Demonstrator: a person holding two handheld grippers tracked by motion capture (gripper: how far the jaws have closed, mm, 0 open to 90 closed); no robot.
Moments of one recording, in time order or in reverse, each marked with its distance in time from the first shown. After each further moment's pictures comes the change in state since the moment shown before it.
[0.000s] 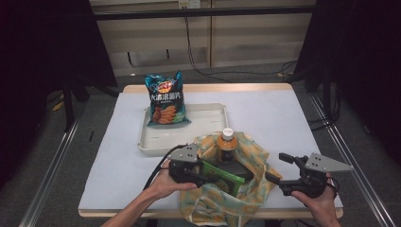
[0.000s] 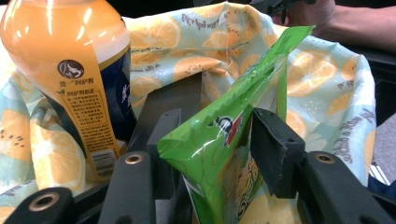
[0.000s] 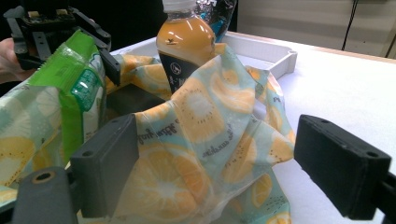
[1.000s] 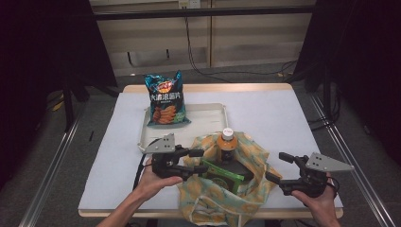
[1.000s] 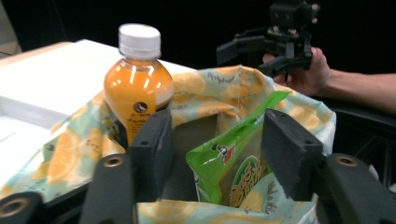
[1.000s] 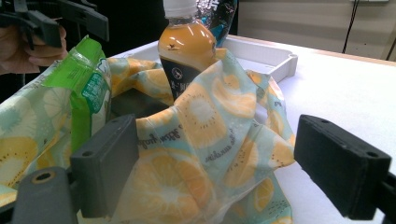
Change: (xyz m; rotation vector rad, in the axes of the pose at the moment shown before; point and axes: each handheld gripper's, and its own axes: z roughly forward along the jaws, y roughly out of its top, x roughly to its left) left arm -0.002 0.009 -0.044 -0.145 0.100 -0.084; right arm 0.000 0.001 0.000 -0.014 0.006 0.003
